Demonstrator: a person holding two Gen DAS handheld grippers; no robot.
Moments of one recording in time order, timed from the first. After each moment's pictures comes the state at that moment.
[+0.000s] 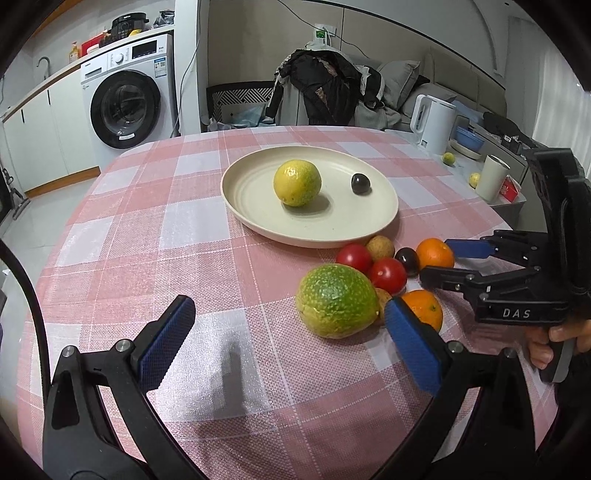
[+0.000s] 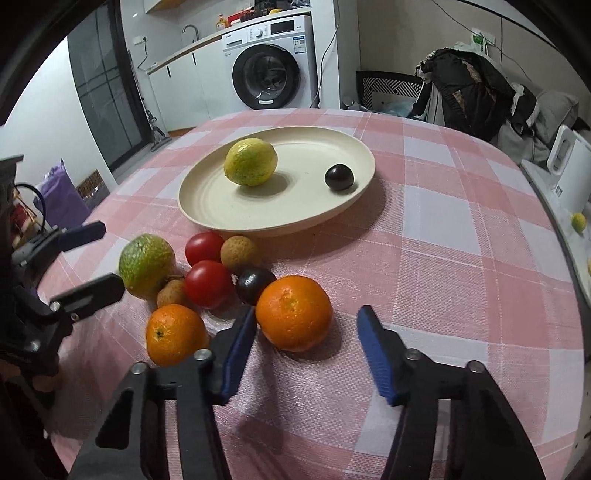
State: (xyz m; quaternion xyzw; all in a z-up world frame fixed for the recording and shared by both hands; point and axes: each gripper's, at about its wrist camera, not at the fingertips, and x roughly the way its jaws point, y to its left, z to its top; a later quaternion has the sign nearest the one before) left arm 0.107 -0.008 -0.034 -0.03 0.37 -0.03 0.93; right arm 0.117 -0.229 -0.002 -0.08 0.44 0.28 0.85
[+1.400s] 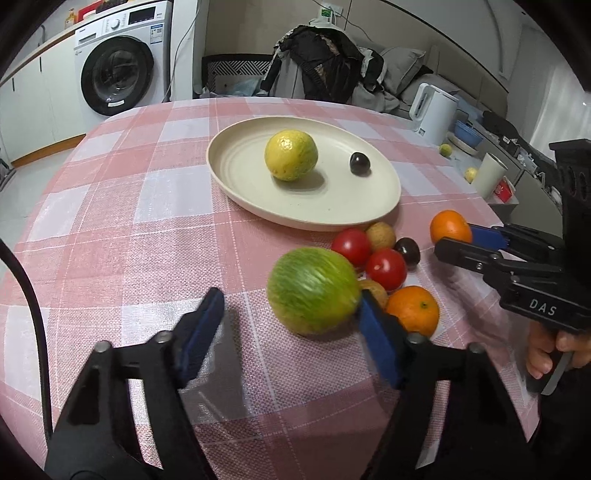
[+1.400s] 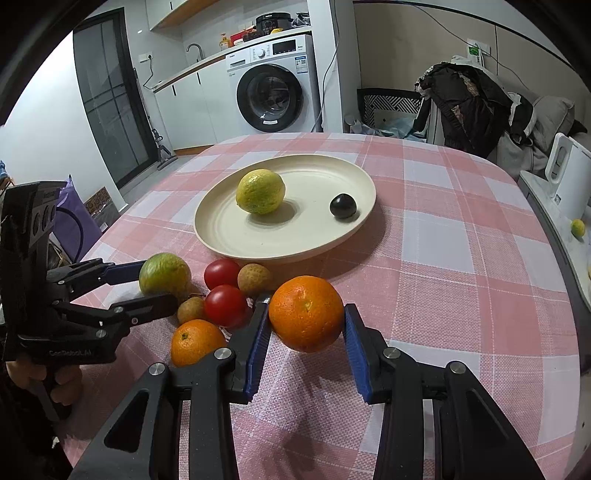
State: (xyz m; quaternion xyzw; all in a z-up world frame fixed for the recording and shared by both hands) left arm 0.130 -0.002 -0.055 -0.07 0.41 -0.06 0.91; right arm 0.111 -0.233 0.016 -0.07 0.41 0.29 0.86
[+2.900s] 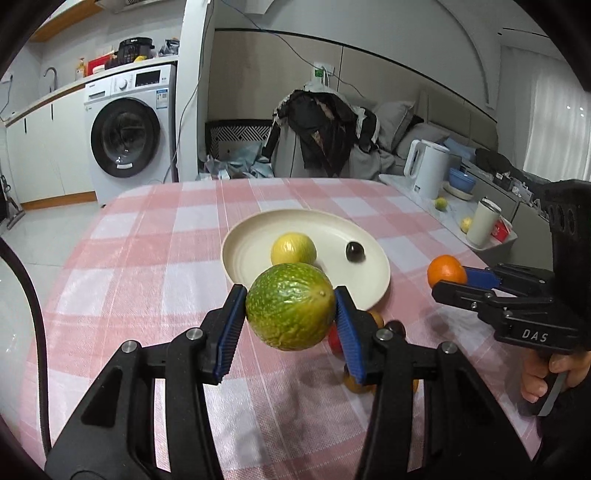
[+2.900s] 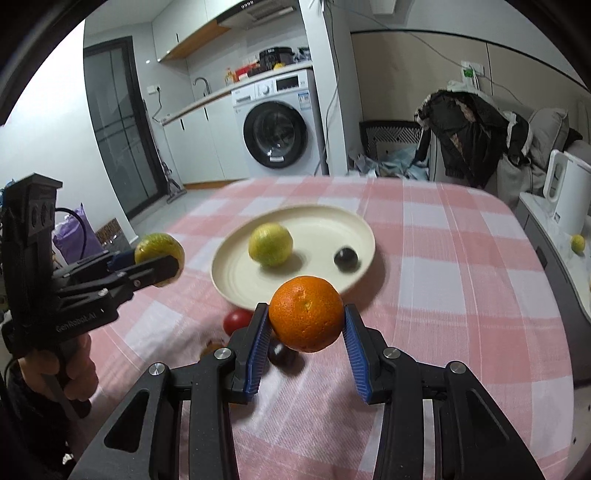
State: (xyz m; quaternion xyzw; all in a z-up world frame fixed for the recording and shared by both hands) left arm 0.121 0.004 0.008 -0.05 0.29 -0.04 0.96; right arm 0.111 -0.241 0.050 -0.03 0.34 0.30 0.89
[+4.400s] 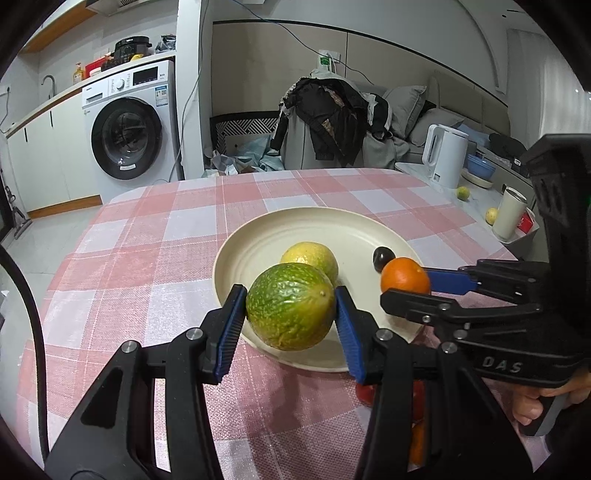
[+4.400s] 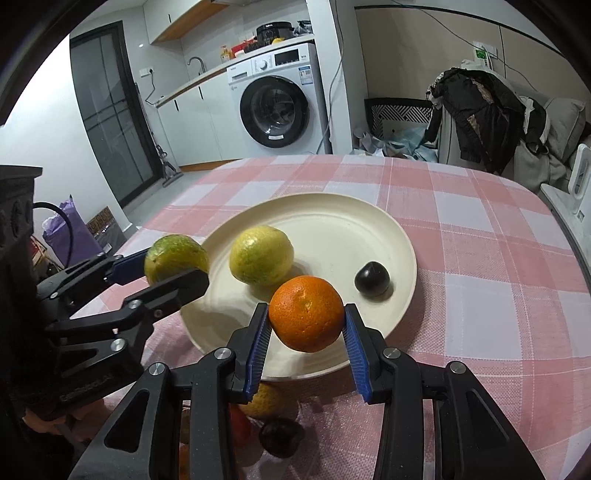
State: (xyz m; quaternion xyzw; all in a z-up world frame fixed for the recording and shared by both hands) left arm 0.200 -0.004 -0.024 -0.02 0.31 -0.02 0.95; right arm 0.180 -0.185 0.015 -0.04 0.39 0.30 0.87
